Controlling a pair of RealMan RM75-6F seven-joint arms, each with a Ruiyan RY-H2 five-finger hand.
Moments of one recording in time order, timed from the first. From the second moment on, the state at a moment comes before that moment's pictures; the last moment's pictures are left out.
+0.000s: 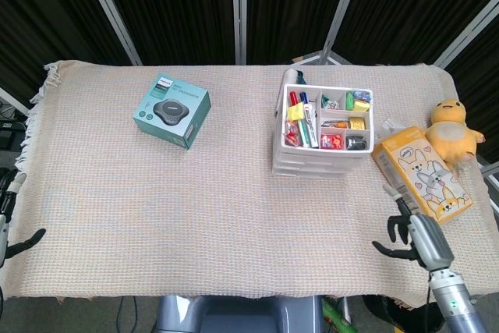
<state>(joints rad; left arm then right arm) -0.03 -1.13 -0.05 -1.61 1.55 1.61 0.04 0.19 -1.10 0.01 -1.78 -1.53 1.27 0.44</state>
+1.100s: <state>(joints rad) -0.01 -1.12 -0.06 -1.62 1.60 1.68 0.04 0.54 -1.21 0.29 -1.76 -0.79 0.40 1.03</state>
